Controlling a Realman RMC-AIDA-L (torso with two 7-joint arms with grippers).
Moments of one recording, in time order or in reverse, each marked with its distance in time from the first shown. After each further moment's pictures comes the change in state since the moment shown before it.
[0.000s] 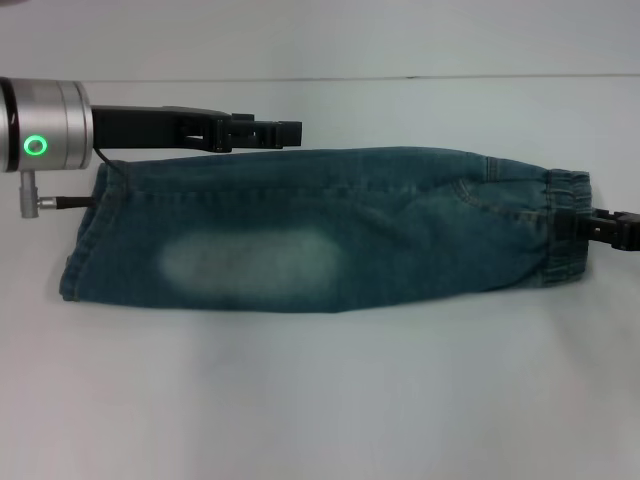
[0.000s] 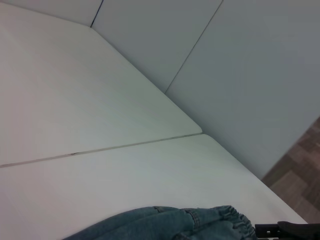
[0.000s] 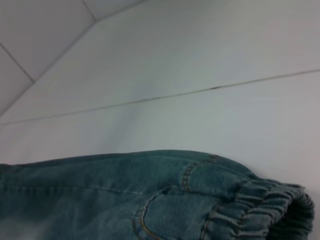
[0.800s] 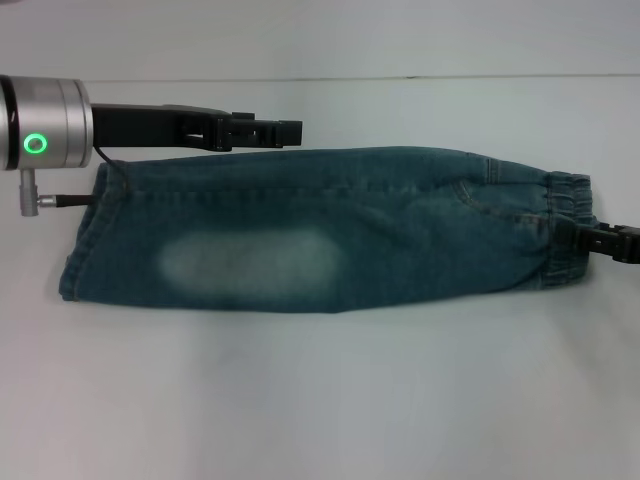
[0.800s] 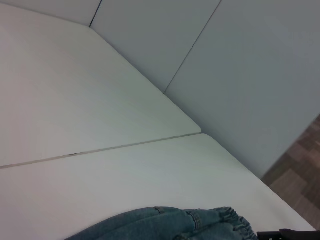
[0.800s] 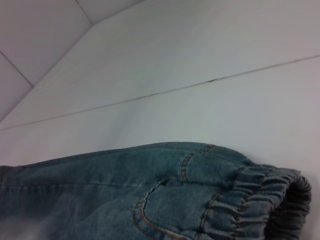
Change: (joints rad) left arm -0.003 0.003 0.002 -0.001 0.000 0.001 0.002; right arm -0.028 0.009 0.000 0.006 0.018 -0.006 0.006
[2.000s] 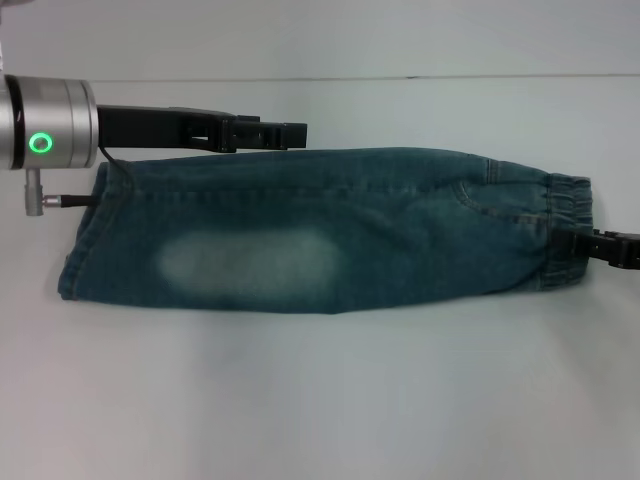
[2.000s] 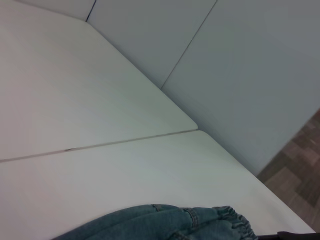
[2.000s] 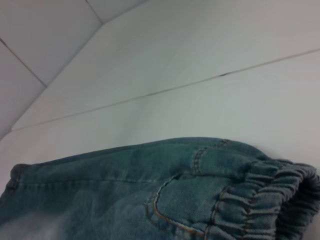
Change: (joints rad) left arm -0.015 0.010 0.000 -0.036 0.000 0.000 0.000; right arm -0.005 0.003 0.003 -0.002 -0.002 -0.040 0.020
